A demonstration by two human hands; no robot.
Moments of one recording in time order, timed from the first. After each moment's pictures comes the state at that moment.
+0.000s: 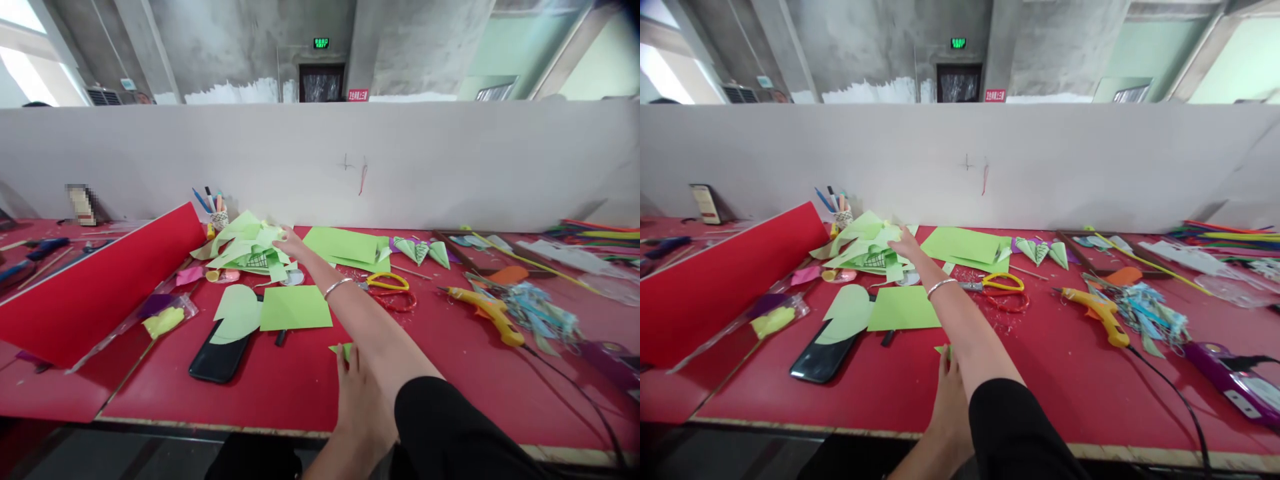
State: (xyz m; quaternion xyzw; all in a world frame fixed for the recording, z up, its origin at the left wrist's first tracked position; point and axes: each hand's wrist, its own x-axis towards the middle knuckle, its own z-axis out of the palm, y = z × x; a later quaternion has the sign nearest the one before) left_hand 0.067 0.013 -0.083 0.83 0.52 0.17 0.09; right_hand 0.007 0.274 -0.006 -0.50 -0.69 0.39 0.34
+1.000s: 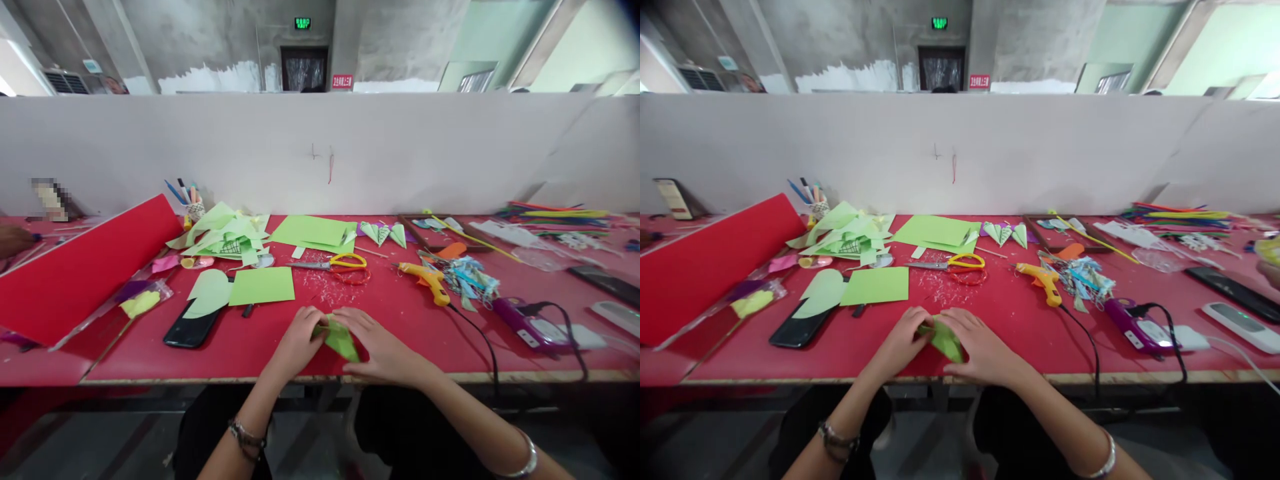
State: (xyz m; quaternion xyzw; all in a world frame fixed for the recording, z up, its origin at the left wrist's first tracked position) left_hand 0.042 0.027 -0.054 0.81 0.41 0.30 0.28; right_hand 0.235 0.003 -0.038 -0.41 -0.87 0.23 0.16
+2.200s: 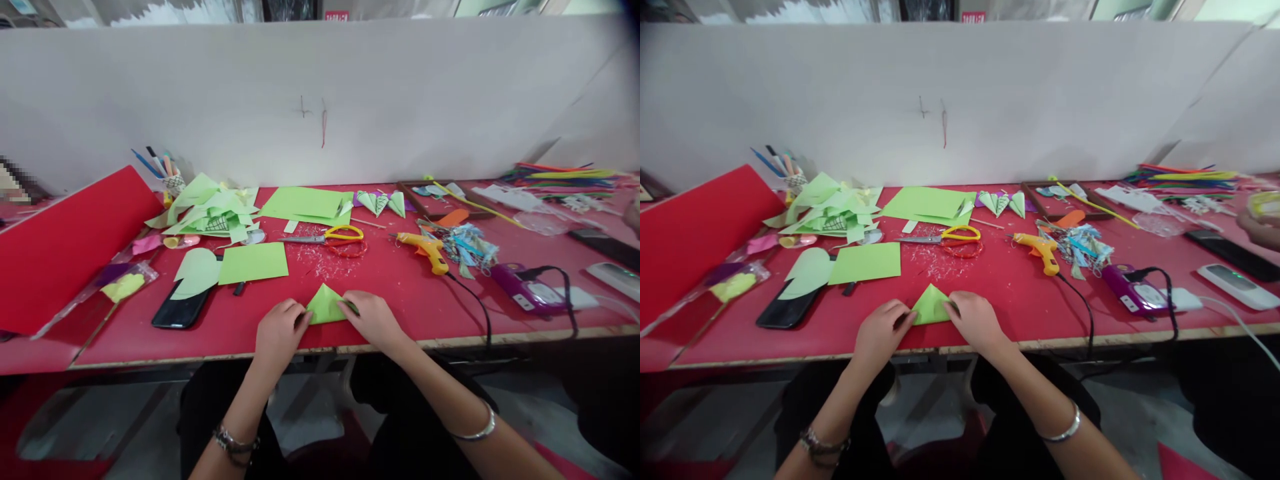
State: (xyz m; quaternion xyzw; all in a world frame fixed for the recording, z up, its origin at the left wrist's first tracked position) left_hand 0.029 0.003 -0.060 0.81 0.55 0.18 0.09; right_hand 0.220 0.008 -0.064 -0.59 -0.78 0.11 0.18
